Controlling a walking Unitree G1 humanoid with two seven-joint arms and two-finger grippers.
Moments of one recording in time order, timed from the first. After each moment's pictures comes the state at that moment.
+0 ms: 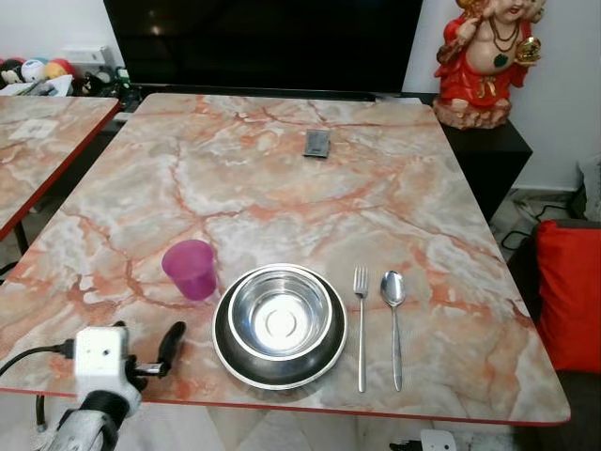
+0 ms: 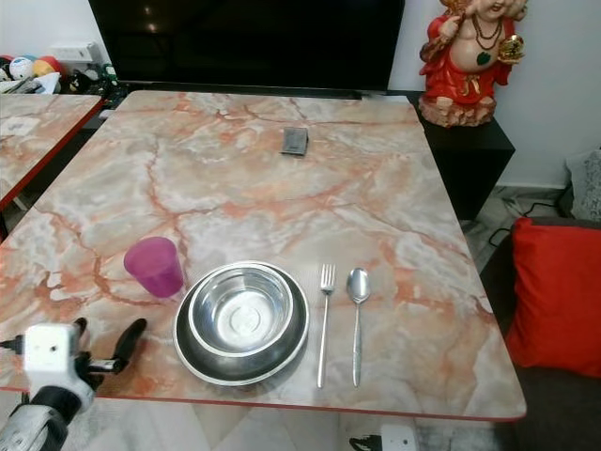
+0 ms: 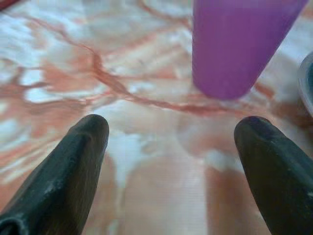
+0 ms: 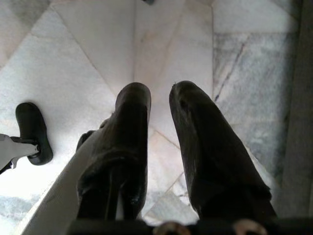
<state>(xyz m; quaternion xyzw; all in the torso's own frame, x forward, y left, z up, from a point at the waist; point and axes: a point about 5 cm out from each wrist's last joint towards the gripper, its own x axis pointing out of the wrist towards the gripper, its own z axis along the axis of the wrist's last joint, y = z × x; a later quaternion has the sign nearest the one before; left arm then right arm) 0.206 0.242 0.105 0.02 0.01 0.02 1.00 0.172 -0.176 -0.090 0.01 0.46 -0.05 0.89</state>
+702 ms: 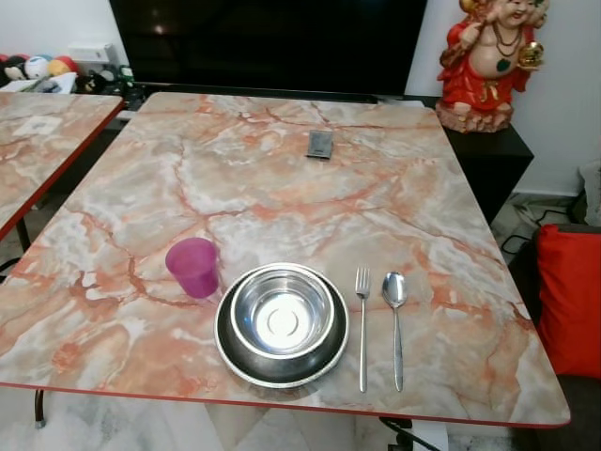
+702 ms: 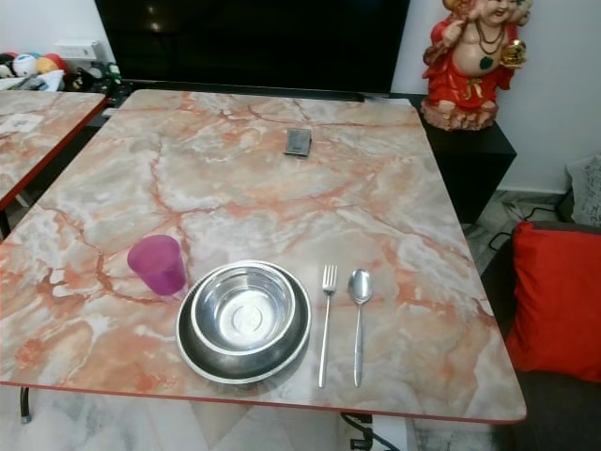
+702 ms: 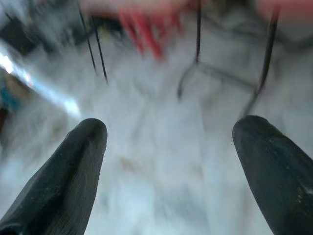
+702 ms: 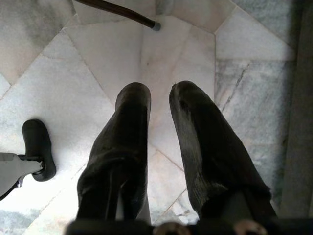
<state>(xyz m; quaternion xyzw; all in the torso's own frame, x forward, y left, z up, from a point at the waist) 0.114 0.373 0.056 0.14 0.17 0.49 0.84 0.205 -0.164 -0.076 0.01 0.44 -0.04 0.90</state>
